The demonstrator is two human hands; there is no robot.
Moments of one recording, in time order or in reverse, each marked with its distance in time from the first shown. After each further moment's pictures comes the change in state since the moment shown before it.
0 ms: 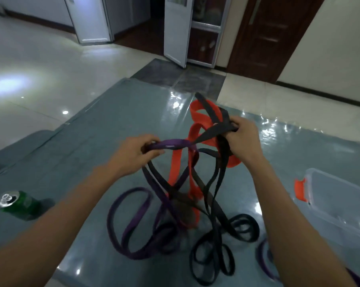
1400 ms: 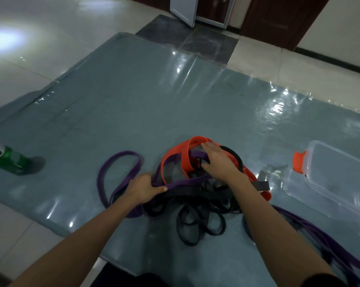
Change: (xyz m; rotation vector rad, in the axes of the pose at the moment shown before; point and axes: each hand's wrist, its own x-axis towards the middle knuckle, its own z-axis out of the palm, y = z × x) left_hand -0.146 -0.014 0.190 0.119 -0.456 -0.724; right_hand -0.086 0.176 0.061 -0.603 -0.655 -0.045
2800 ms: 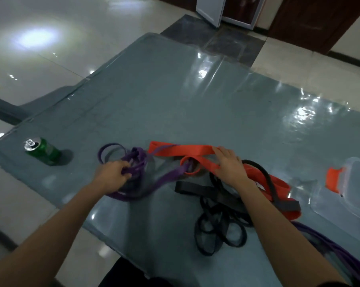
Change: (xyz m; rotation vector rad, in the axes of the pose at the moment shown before) left_hand -0.028 -0.103 -0.112 0.112 0.075 -0.137; right_hand 0.030 -0.018 0.036 -0.142 0.065 0.035
